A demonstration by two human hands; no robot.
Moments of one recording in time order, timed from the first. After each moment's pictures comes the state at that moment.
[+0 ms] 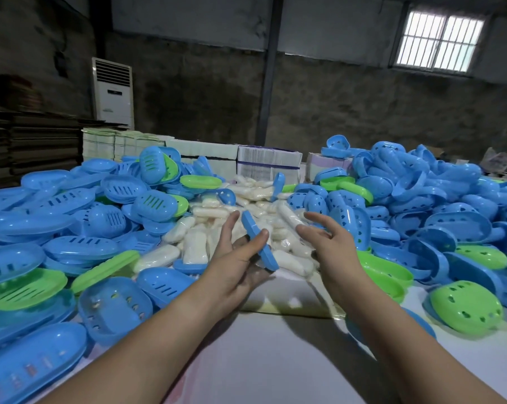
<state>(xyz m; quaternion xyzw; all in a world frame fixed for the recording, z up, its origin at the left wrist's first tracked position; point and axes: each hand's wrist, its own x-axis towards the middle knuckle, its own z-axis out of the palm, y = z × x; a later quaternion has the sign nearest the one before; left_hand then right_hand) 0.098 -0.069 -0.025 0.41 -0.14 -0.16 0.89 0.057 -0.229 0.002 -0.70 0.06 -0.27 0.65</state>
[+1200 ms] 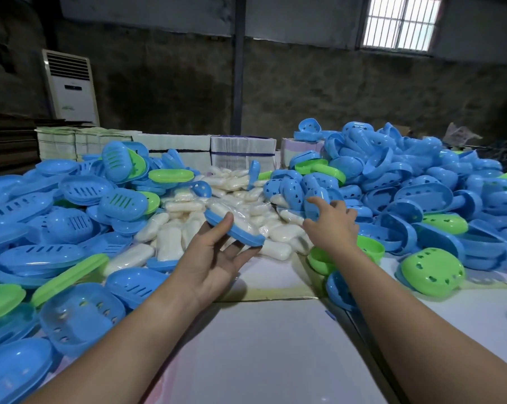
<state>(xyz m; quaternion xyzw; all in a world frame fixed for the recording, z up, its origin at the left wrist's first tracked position) 0.095 -0.068 -0.018 0.28 -0.10 -0.25 0.92 0.085 -0.296 -0.002 -0.92 0.27 -0.24 0.17</state>
